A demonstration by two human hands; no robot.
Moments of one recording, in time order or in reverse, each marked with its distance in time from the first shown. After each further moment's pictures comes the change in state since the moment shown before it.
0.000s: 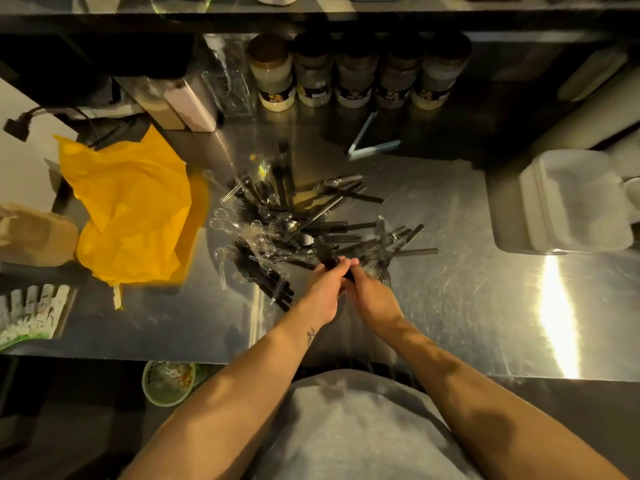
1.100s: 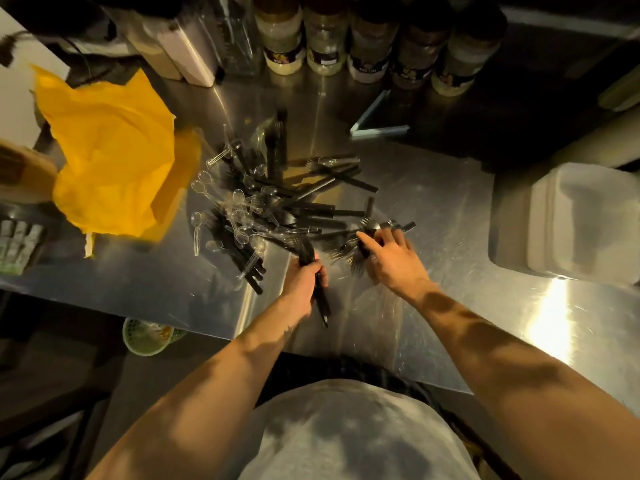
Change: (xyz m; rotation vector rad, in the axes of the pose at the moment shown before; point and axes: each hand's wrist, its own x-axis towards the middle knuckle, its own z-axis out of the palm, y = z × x) left_hand 0.019 -0.036 0.018 -0.095 0.276 0.007; right_hand 0.049 0.098 -0.081 -0.551 -0.114 -0.234
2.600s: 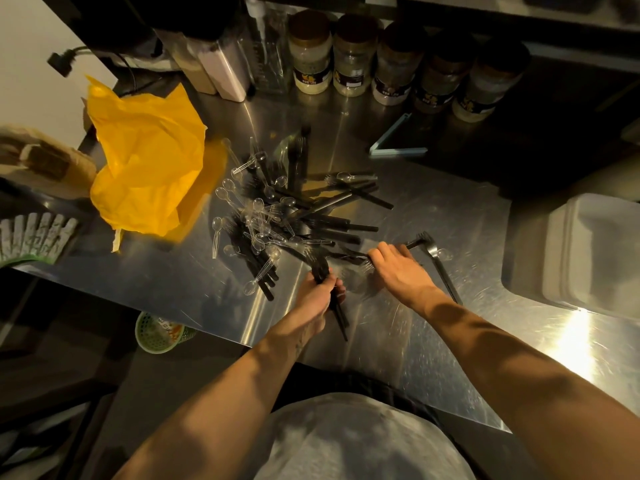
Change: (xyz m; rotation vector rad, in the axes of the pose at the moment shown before) left_hand -0.016 -0.005 0.003 -0.010 -0.022 0.045; right_hand 0.011 -0.012 -0.020 -0.106 0.020 -0.269
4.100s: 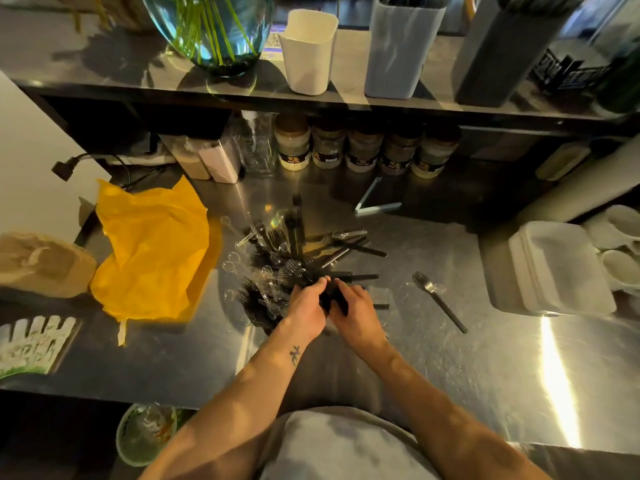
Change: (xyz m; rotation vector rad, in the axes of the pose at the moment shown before) left_hand 0.009 0.113 -0.032 -0.128 -0.222 -0.015; right_hand 0.047 -0.145 -0.034 0.718 0.402 0.475
